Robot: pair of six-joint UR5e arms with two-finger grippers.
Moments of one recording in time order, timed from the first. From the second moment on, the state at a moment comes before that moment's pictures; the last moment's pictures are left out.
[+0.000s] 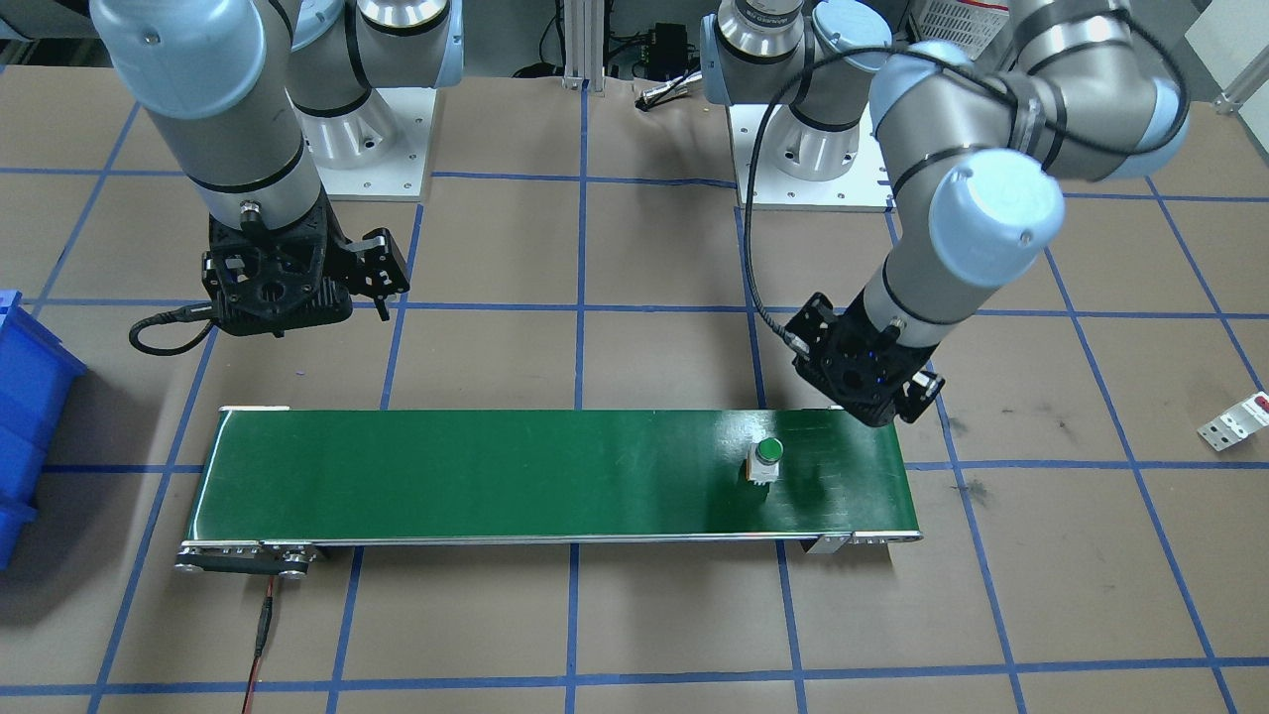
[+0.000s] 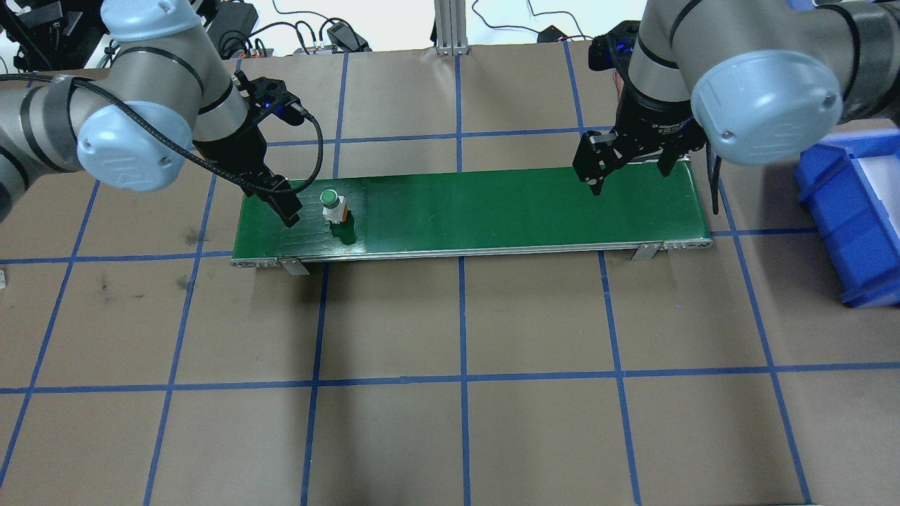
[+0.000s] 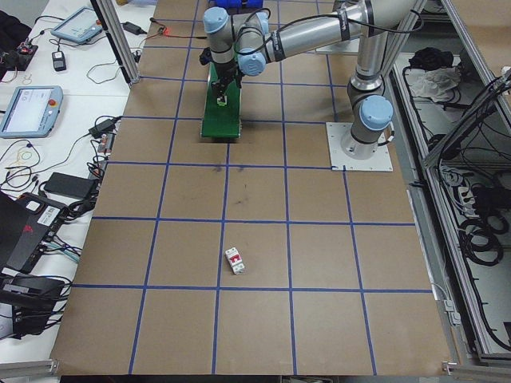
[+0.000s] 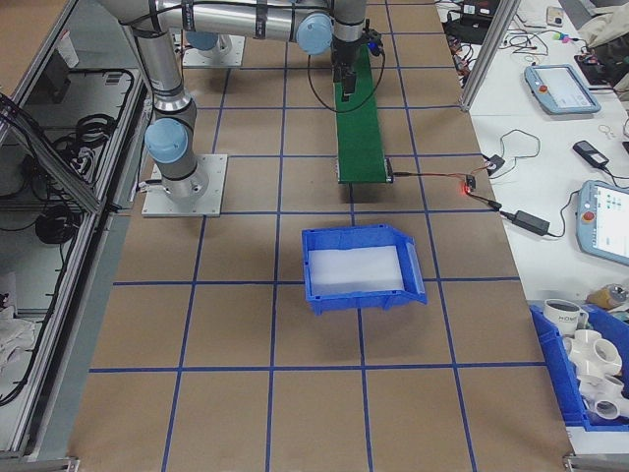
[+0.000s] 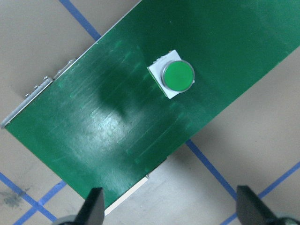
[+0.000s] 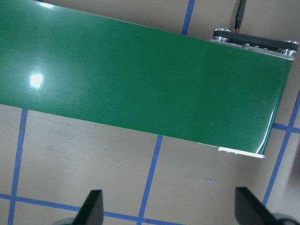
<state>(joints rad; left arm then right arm) -1.52 -1.77 -1.70 -1.35 1.56 0.74 1.63 -1.48 1.64 -1.70 -1.62 -0.17</state>
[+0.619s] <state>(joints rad) -1.52 -1.65 -1.56 -1.52 1.54 0.11 1.63 -1.45 1.64 -1.75 -1.52 -0.22</state>
